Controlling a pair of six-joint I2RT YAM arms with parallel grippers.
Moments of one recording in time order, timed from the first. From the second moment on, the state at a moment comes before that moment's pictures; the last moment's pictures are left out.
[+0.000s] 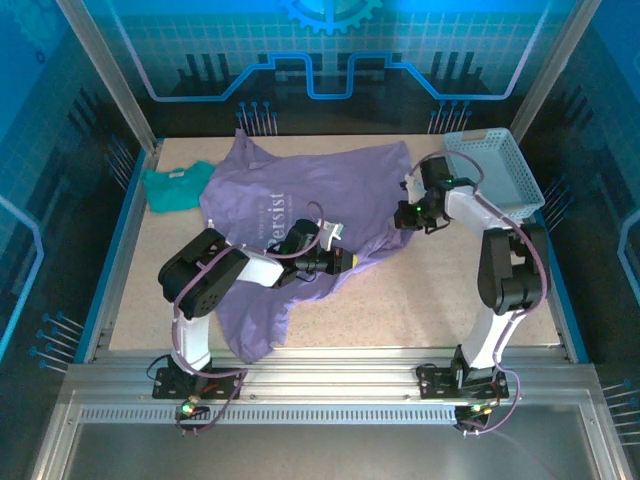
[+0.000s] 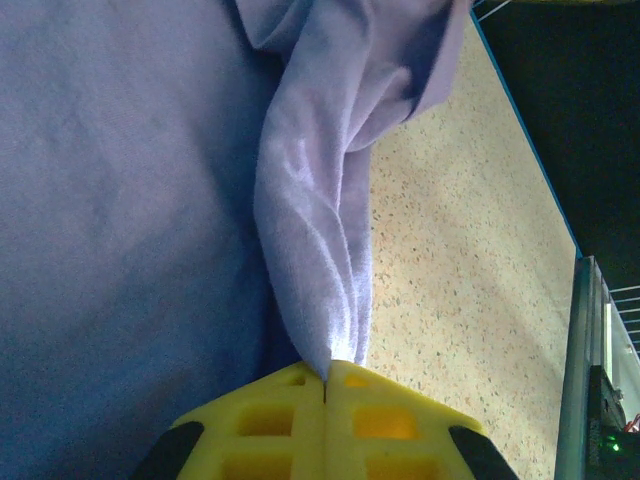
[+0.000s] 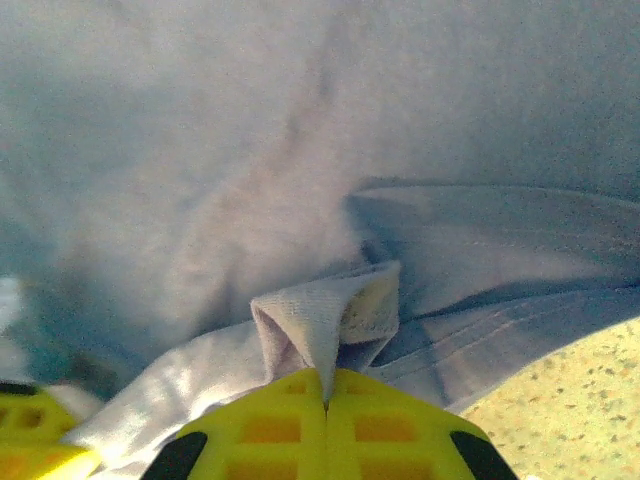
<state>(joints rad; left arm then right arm) -0.63 1.94 0.84 0.57 0.52 -0.61 0.12 1.77 1.28 -0.69 -0.39 0.10</state>
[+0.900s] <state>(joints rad) -0.34 1.74 0.80 0.09 0.29 -0.74 0.06 1.70 1.20 -0.48 -0.47 0.25</state>
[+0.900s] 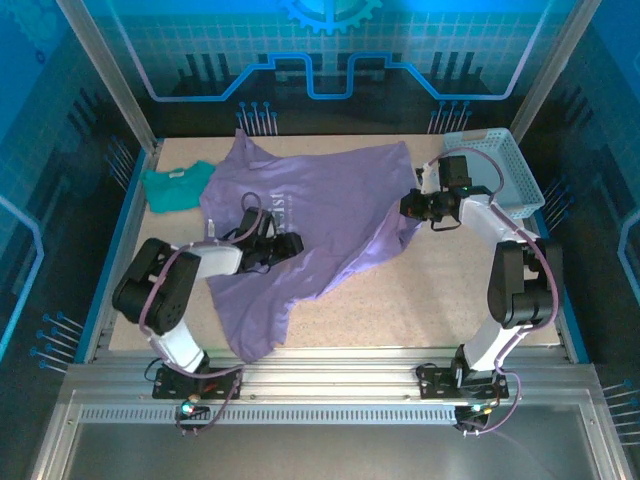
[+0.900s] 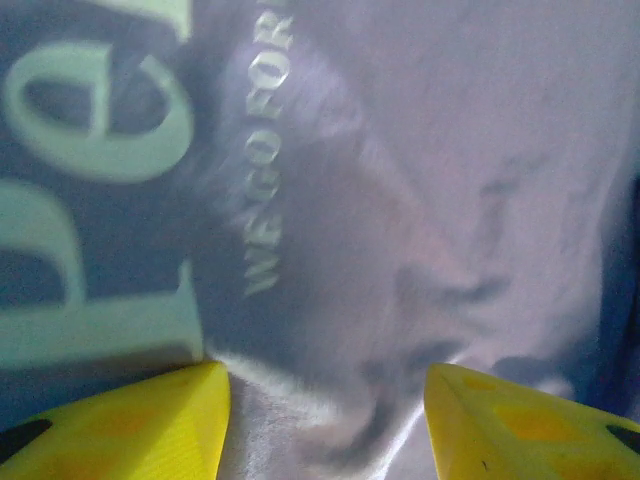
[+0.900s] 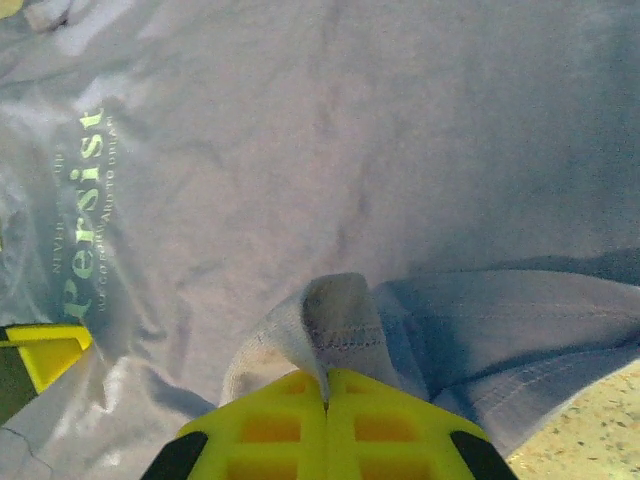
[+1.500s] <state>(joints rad) -0.36 1.80 1.01 0.05 0.24 -0.68 -0.02 1.72 1.22 -0.48 -0.42 0.29</state>
